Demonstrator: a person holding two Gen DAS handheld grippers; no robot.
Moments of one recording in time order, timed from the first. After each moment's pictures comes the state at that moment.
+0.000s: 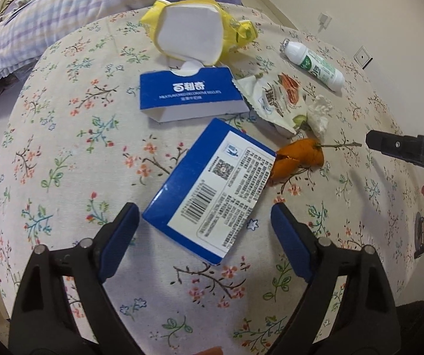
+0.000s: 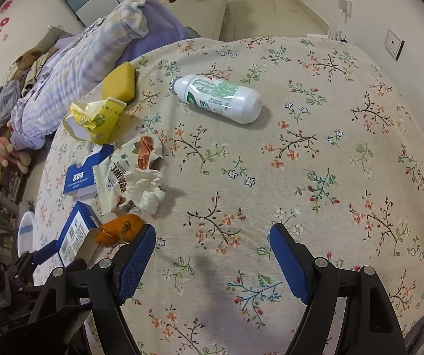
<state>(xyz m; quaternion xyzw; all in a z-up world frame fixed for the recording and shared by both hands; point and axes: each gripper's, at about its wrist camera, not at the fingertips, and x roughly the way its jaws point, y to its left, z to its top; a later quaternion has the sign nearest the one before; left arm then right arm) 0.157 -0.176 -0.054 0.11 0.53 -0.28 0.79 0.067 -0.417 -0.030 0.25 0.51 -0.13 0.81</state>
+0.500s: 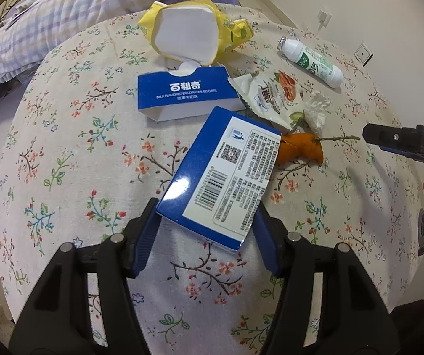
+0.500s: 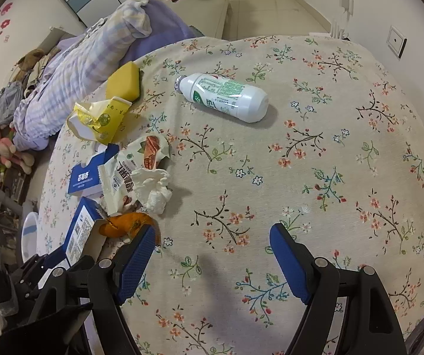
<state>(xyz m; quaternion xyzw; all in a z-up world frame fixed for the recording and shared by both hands) 0.149 -0.175 -0.047 0.12 0.52 -0.28 0.80 0.070 -0.412 -0.029 0.26 0.51 -0.13 0.81</state>
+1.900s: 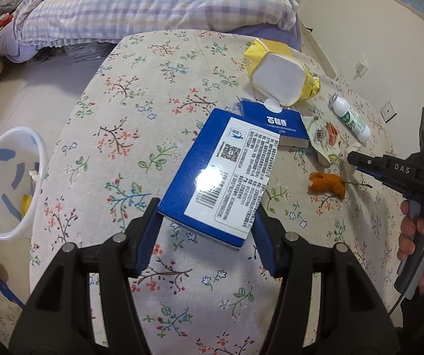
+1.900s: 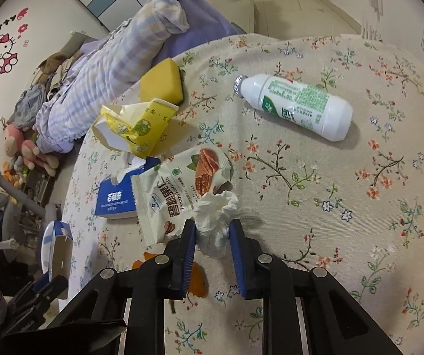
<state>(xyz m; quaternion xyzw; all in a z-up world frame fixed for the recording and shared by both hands) 0.170 -0.085 -0.020 0.02 0.51 -0.20 0.83 0.129 -0.381 -0.043 0.28 0.48 -0.07 0.83</state>
